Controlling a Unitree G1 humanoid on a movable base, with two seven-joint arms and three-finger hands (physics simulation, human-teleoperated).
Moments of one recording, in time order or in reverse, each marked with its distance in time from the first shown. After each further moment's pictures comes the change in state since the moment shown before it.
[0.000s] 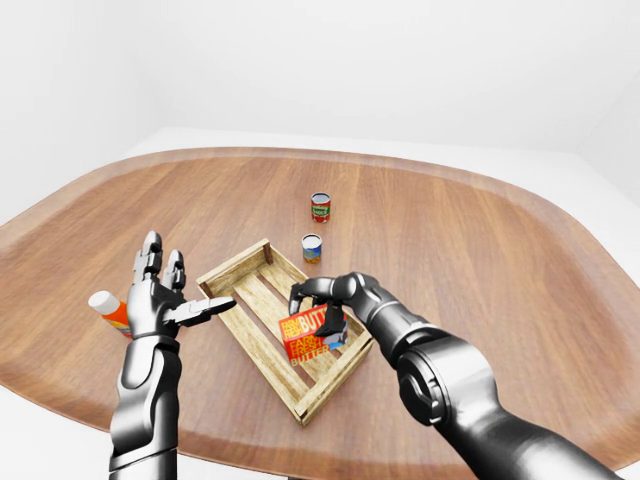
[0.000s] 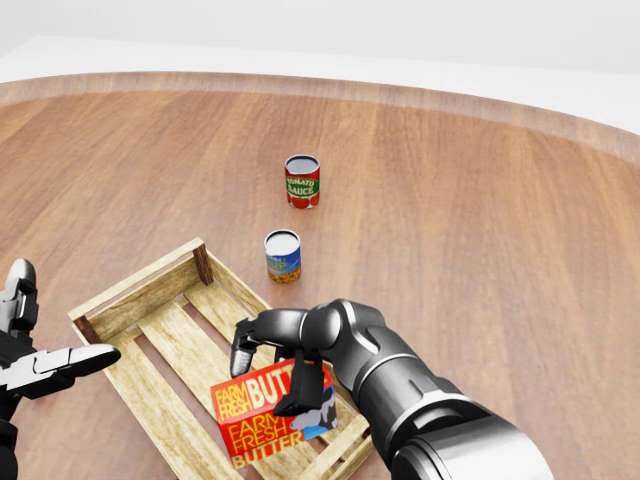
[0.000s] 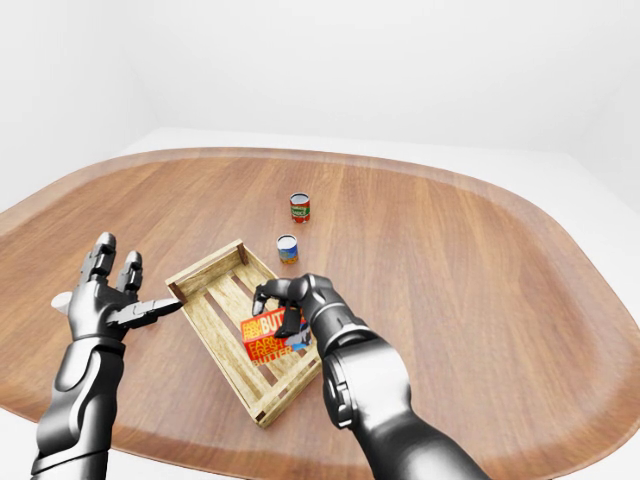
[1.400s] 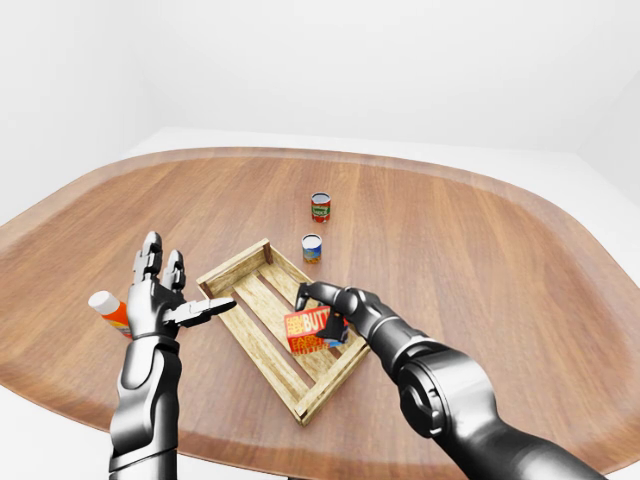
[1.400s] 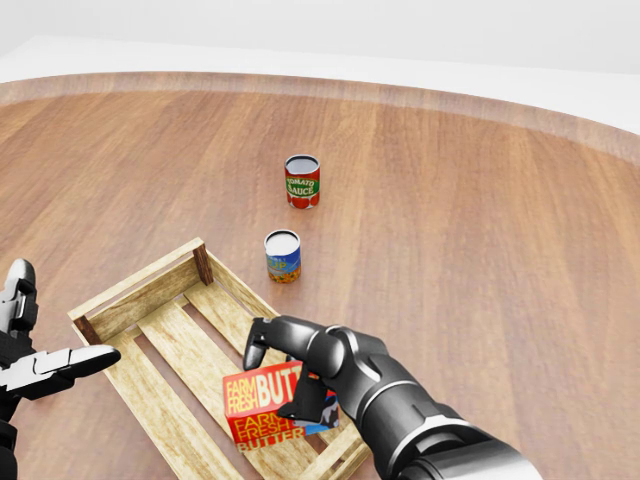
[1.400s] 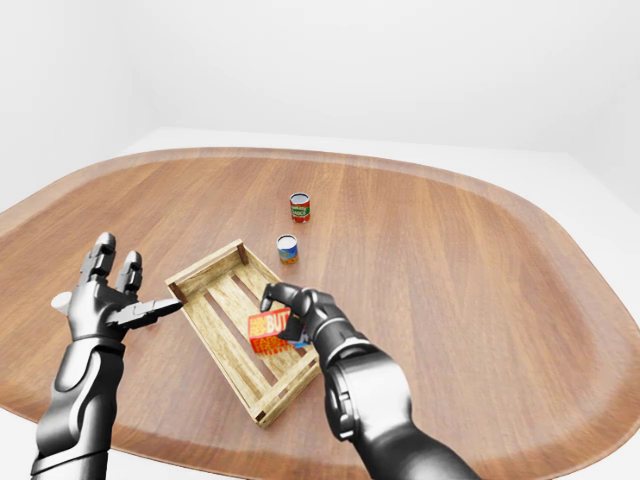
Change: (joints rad) left arm 0.003 0.000 0.000 -0.004 0.004 0.000 0.000; right arm 0.082 0.012 -0.012 0.006 -0.036 0.000 -0.264
